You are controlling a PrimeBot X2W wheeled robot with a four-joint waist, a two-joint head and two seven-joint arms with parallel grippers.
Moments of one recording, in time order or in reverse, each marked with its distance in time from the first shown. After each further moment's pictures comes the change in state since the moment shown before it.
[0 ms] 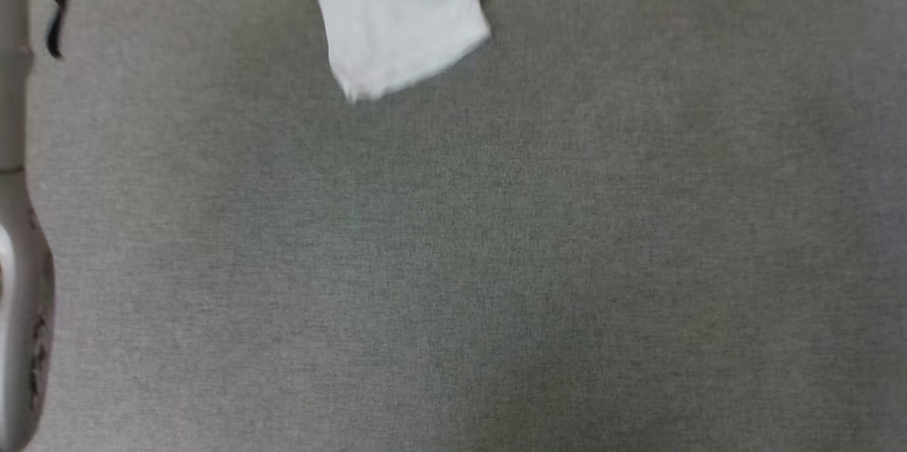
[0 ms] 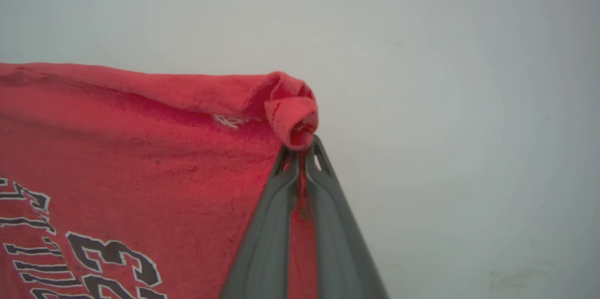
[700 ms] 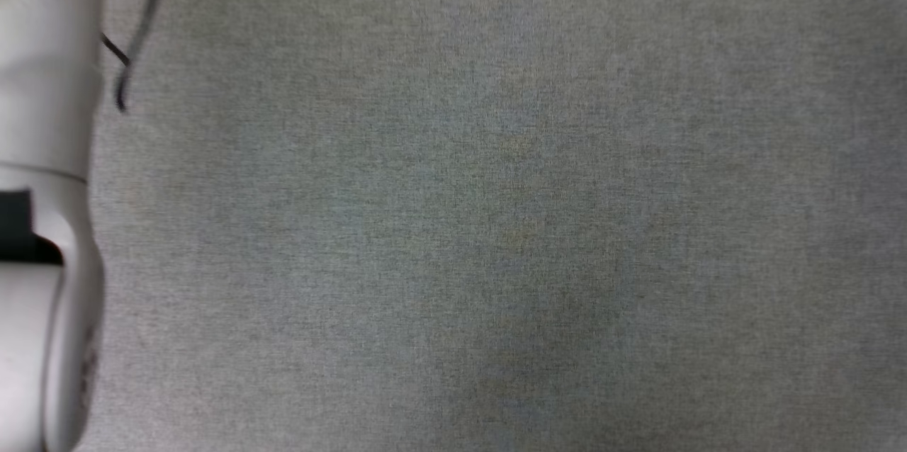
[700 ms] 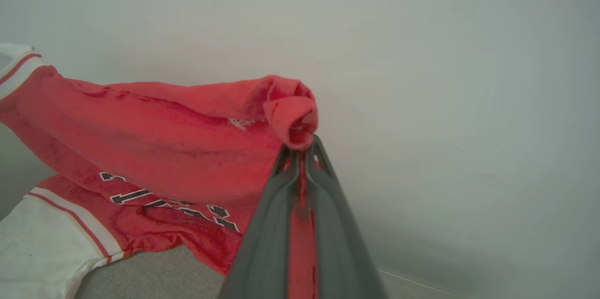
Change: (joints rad) left arm -0.052 -0.065 -0.018 0.304 -0.038 -0.053 -0.098; right arm -0.095 0.020 0.193 0.230 0.109 0.000 -0.117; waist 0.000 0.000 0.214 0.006
